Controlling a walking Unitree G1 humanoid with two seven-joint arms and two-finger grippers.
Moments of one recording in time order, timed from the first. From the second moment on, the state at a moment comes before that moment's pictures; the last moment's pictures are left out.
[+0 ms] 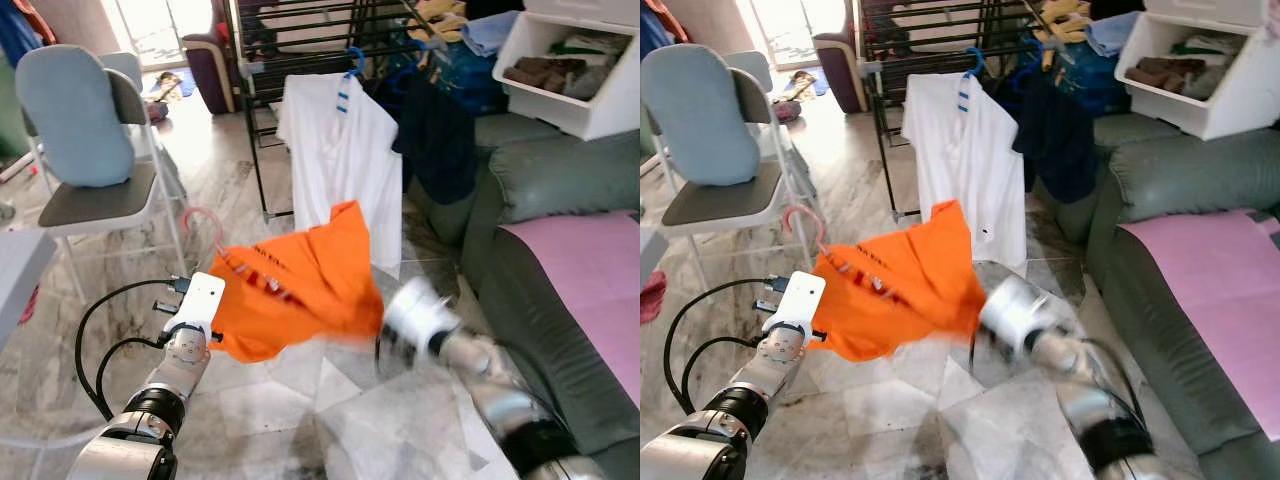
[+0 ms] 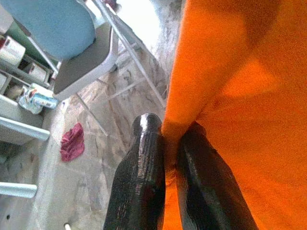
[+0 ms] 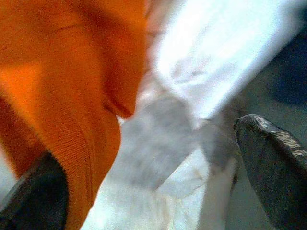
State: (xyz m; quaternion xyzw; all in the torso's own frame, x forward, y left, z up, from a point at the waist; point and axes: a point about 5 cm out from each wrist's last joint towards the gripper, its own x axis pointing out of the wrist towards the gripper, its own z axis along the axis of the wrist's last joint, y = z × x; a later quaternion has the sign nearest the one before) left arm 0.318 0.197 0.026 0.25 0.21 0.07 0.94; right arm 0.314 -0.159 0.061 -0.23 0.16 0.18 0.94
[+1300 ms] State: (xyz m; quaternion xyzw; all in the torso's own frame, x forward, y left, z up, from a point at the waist) left arm 0.319 0.203 0.027 0.20 0.22 0.08 0.95; right arm 0.294 -0.154 0.112 0.02 0.12 0.44 0.89
